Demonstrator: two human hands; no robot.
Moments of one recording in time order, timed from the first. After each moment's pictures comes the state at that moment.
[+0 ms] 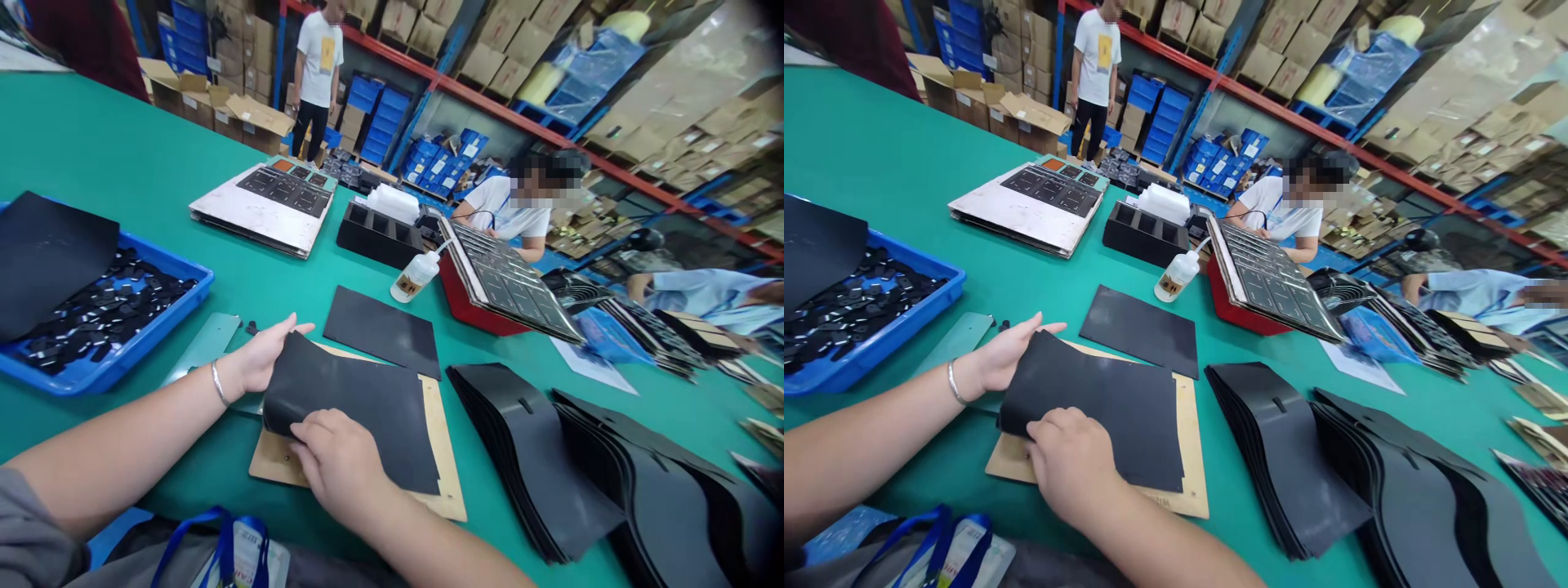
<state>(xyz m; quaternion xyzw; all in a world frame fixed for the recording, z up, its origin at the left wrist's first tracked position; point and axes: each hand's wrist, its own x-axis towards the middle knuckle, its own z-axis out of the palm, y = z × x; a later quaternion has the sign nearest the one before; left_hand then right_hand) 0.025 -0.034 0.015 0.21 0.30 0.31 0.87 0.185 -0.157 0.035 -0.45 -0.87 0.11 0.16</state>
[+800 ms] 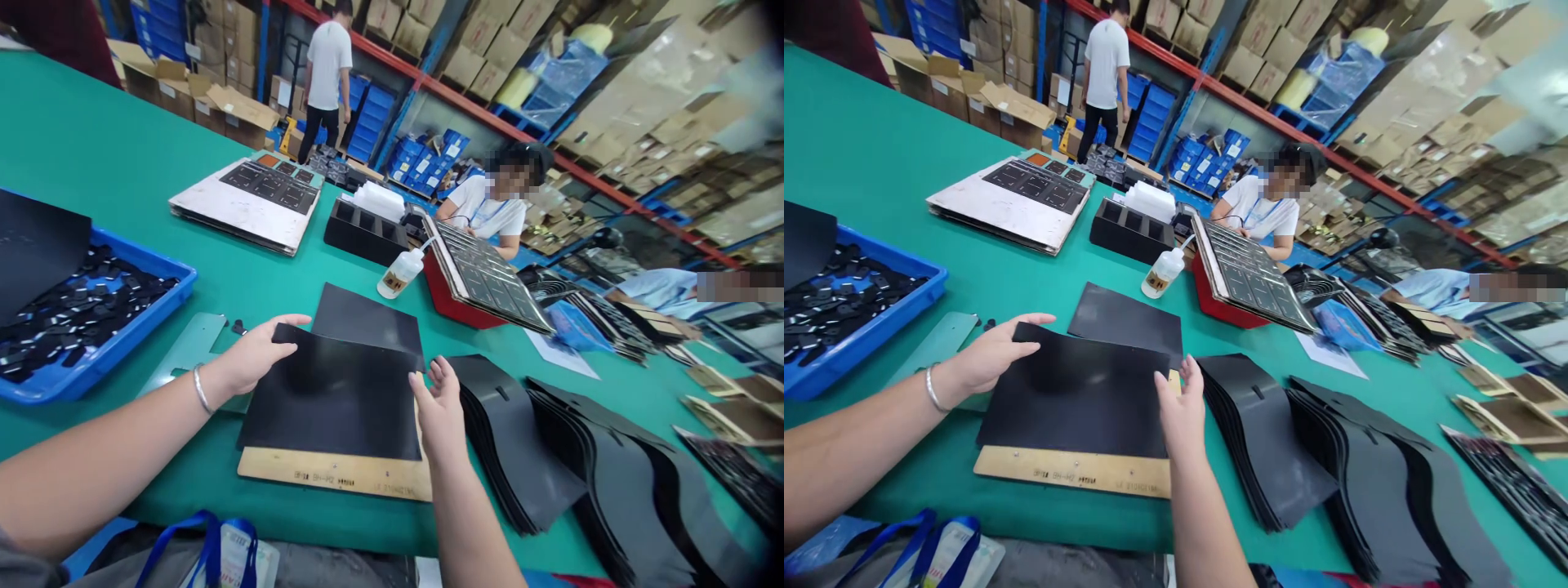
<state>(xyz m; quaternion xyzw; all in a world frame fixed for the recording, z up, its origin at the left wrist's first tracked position) 0.028 -0.050 0.025 0.41 0.34 0.40 0.74 0.311 -0.124 0.024 -0.70 -0.46 0.19 0.51</state>
